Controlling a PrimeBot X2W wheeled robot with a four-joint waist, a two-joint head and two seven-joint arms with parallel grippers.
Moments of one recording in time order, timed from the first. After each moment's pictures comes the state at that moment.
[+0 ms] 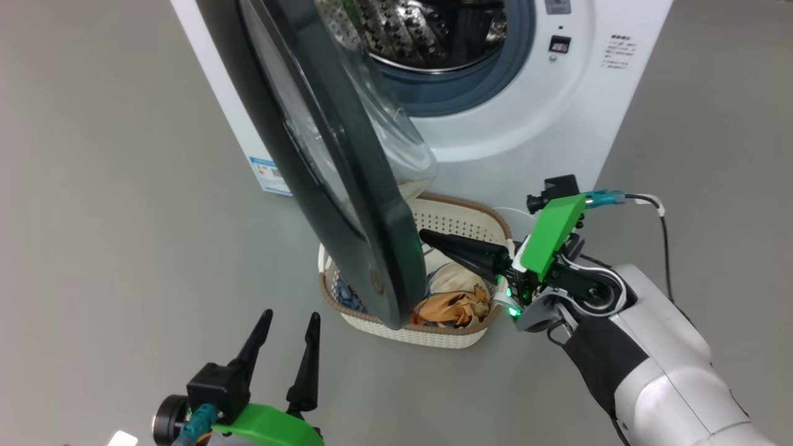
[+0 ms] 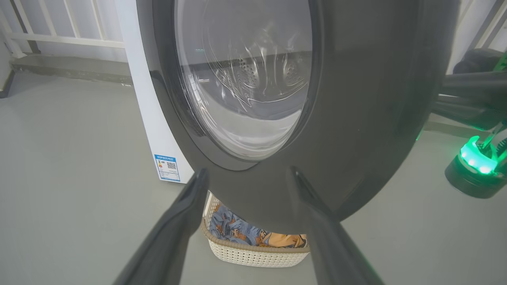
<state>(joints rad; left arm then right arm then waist) -0.12 0.04 -0.32 0.21 -0.30 0.05 -0.25 -0.75 -0.08 0.41 0.75 1.70 0.13 0.66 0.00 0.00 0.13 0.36</state>
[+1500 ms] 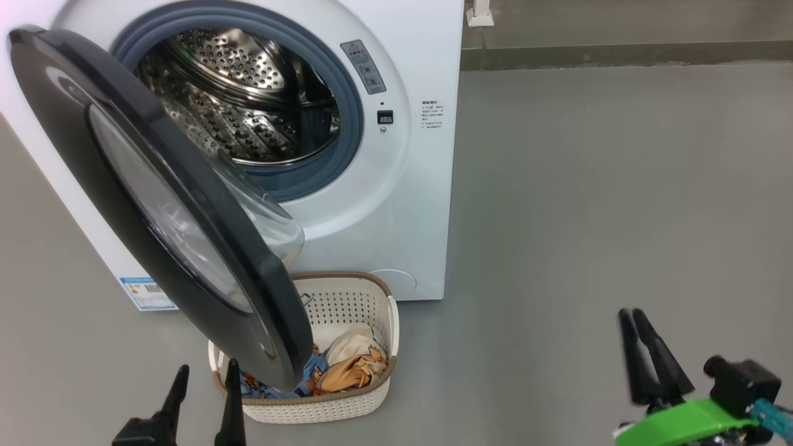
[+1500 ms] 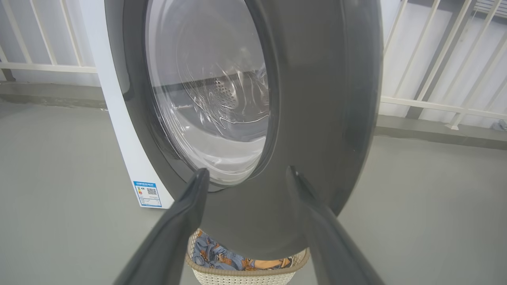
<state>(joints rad) 0.03 0.04 -0.09 0.20 -0.24 0.03 -0.25 -0.03 -0.09 -0.01 0.18 0.37 0.13 -0.25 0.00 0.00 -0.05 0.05</state>
